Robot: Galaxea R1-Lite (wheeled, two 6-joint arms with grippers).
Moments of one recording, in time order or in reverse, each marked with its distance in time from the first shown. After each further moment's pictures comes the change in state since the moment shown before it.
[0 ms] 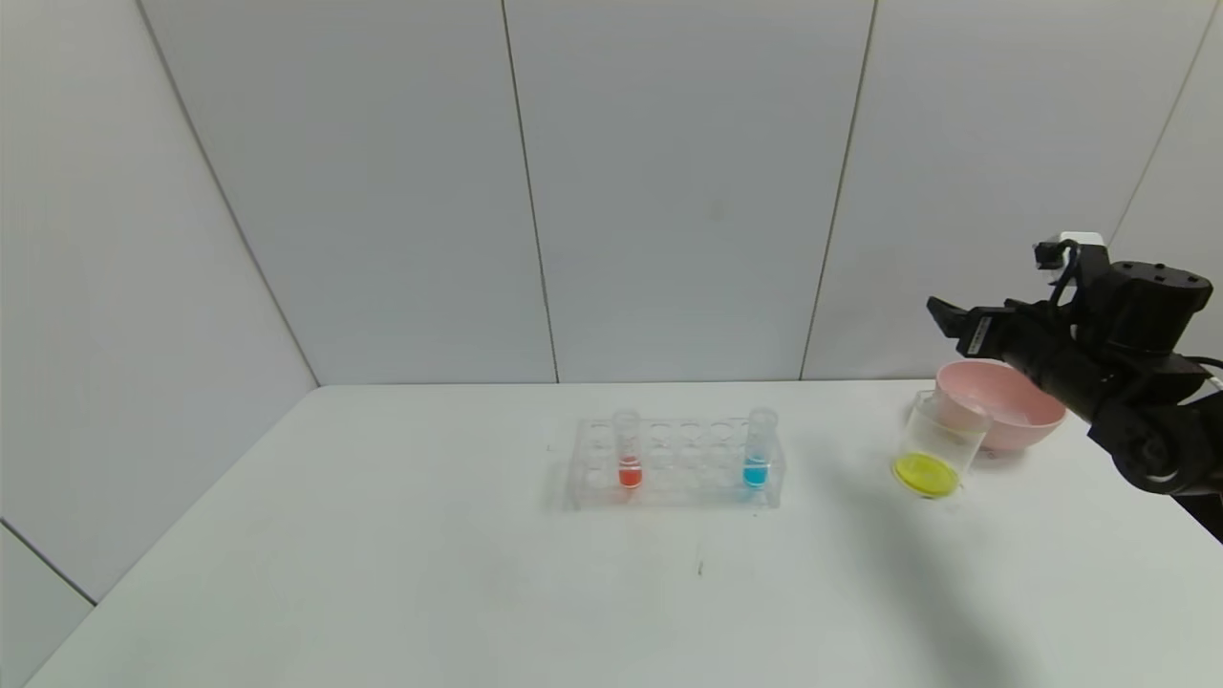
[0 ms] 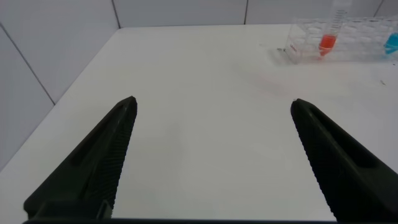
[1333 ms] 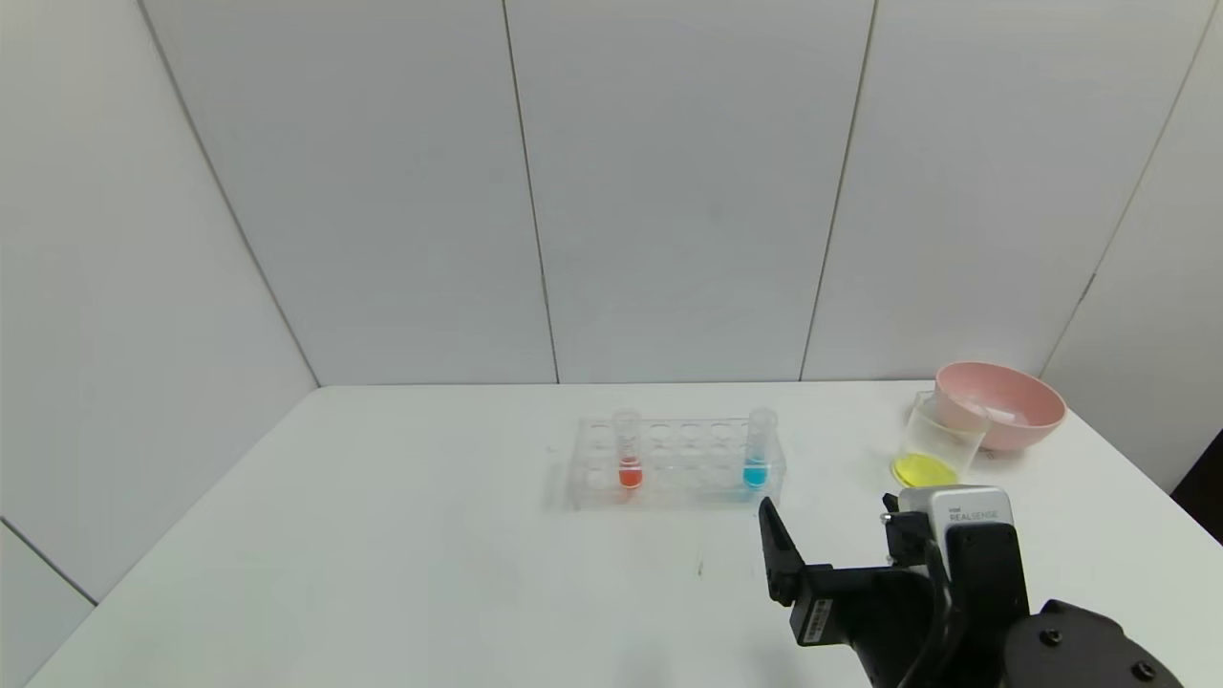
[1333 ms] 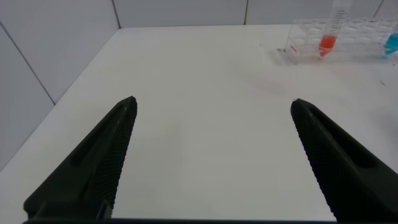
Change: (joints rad) left arm 0.000 0.000 0.000 0.000 0.000 0.000; right arm 1.011 -0.143 0.673 -0.496 -0.929 0.048
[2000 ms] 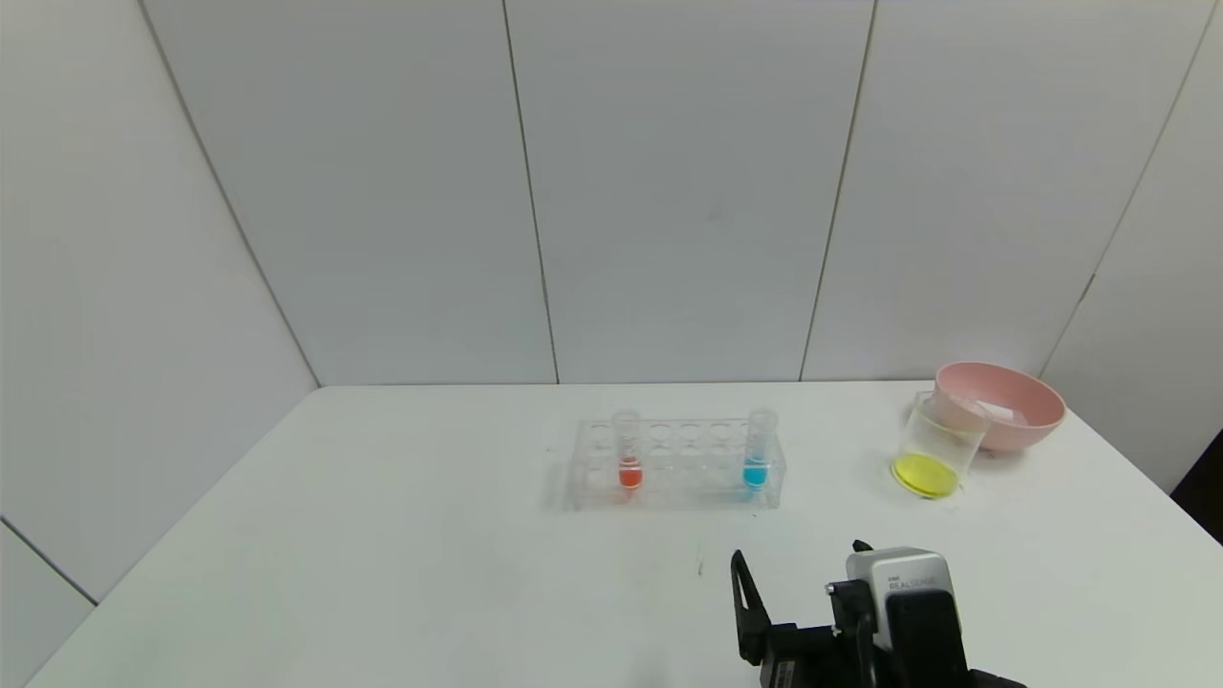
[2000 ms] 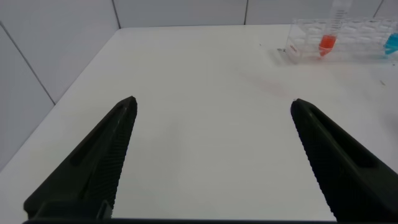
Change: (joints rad) left arm 0.000 0.000 0.000 0.000 0.000 0.000; right arm 0.074 0.131 0.029 -0.077 -0.050 0.023
